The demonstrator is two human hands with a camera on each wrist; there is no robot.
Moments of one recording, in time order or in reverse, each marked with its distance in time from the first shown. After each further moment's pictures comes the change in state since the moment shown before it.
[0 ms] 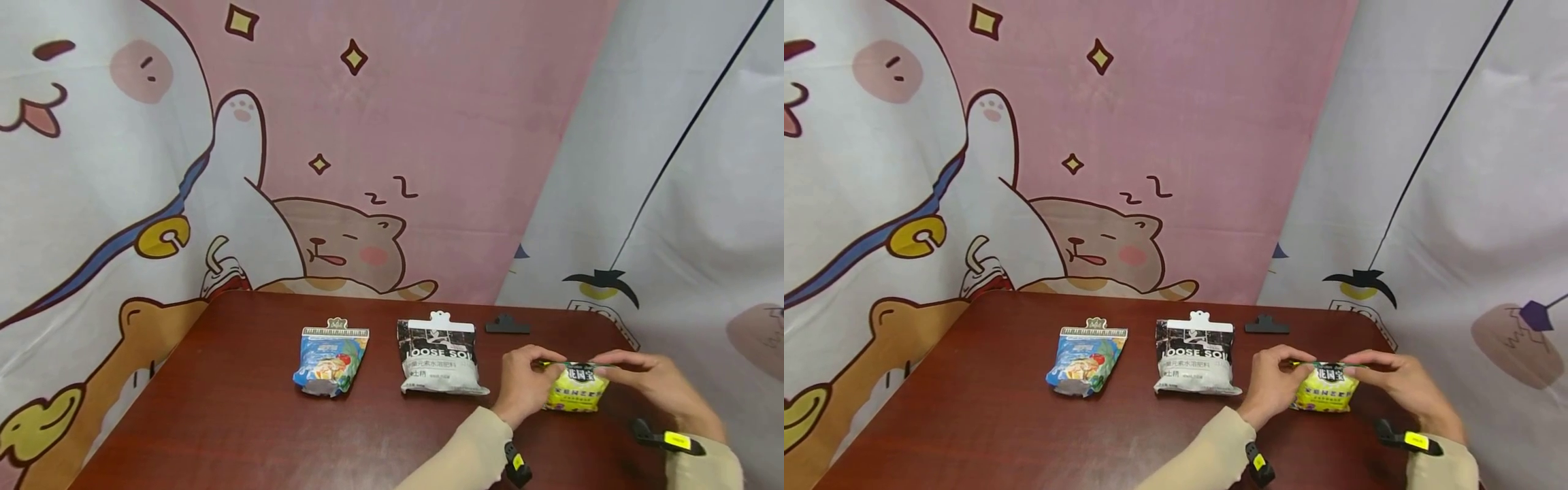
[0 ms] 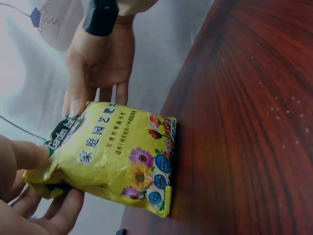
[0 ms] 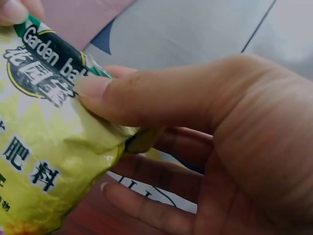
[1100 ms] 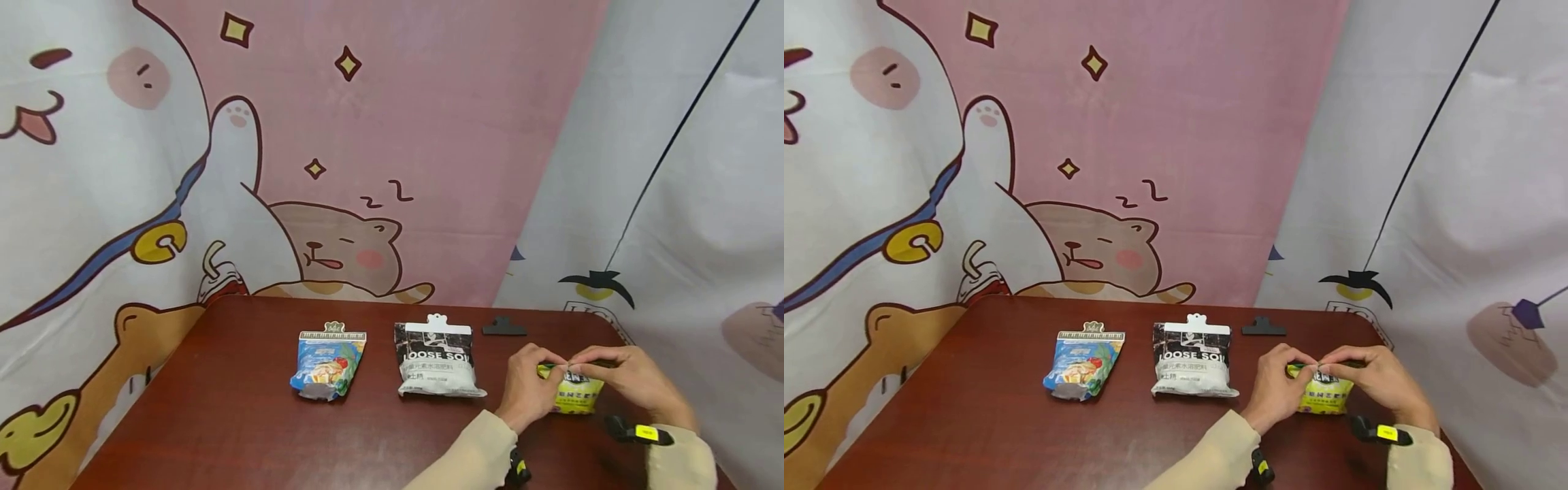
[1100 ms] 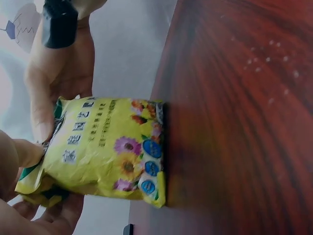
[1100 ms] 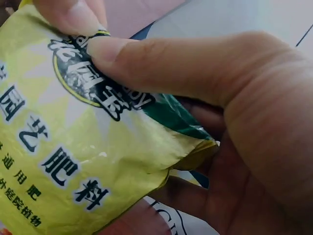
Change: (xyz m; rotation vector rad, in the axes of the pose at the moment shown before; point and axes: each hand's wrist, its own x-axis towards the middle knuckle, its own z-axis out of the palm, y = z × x) left_hand -0.002 -0.007 0.005 0.220 -0.041 0.243; right_hand 0.006 -0.026 0.019 -0.106 0.031 -0.146
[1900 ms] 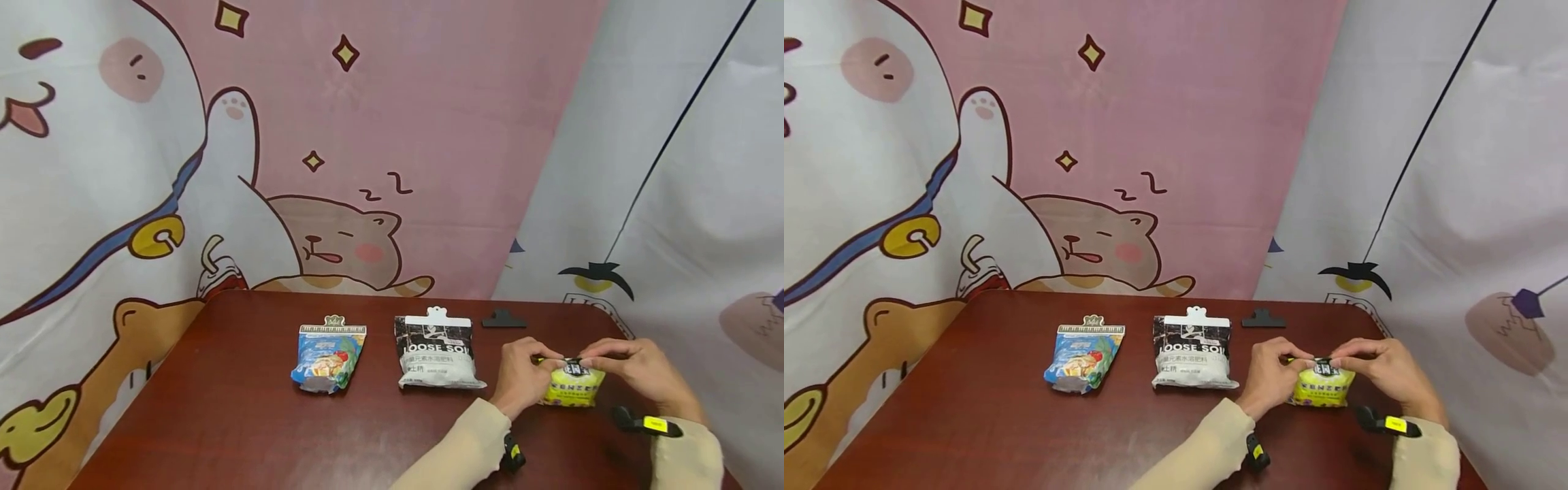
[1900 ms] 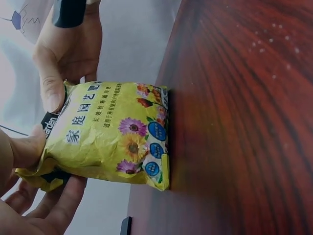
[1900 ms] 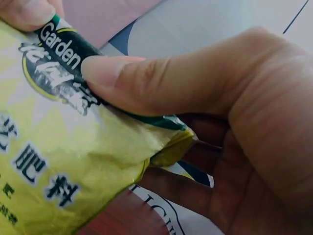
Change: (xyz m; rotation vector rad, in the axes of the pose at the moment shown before) left_hand 0.006 -0.004 -0.004 -0.024 0.035 0.015; right_hand -0.006 0.004 -0.010 -0.019 0.058 0.005
